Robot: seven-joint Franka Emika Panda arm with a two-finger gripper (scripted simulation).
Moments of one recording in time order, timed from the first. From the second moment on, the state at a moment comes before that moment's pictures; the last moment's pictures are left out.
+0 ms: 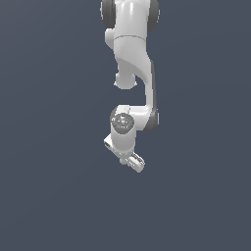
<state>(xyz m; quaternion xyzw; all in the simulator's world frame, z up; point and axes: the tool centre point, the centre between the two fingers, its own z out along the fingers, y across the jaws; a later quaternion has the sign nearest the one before) 0.052 -0.007 0.021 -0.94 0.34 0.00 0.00</state>
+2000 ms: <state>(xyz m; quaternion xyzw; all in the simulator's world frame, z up) 0.046 -0.230 0.206 -0.94 0.34 0.00 0.00</state>
